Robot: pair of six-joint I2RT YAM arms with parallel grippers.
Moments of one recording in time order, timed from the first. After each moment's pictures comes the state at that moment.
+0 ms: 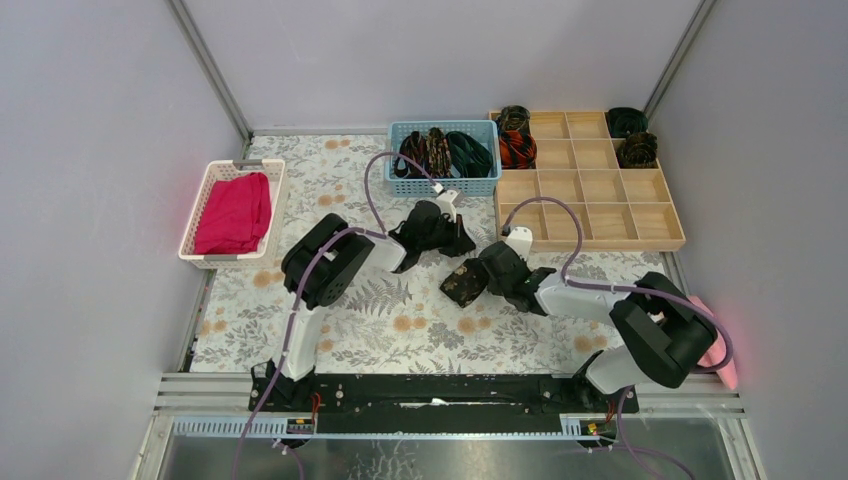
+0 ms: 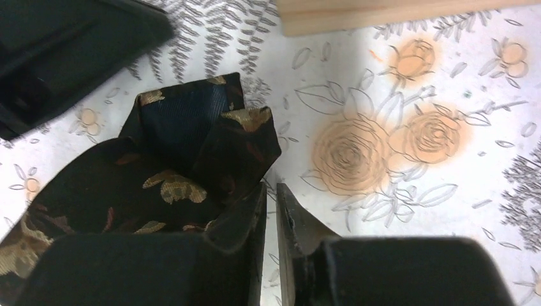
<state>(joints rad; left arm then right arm) -0.64 2.13 1.08 0.59 0.34 -0.48 0.74 1.45 0.58 -0.08 0.45 0.73</state>
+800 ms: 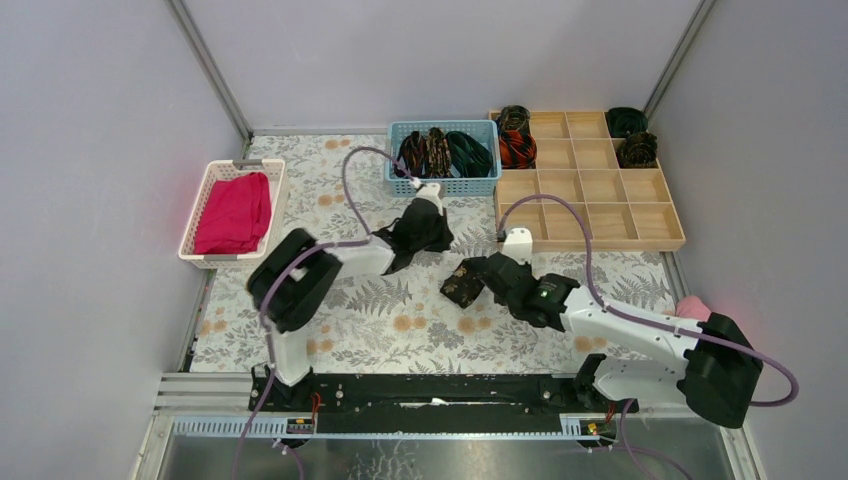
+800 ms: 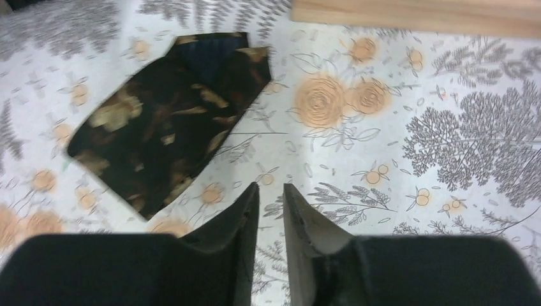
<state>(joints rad) -0.69 1.95 1.04 0.35 0.03 -0.53 0.89 1.17 0.66 -0.47 0.57 0.68</state>
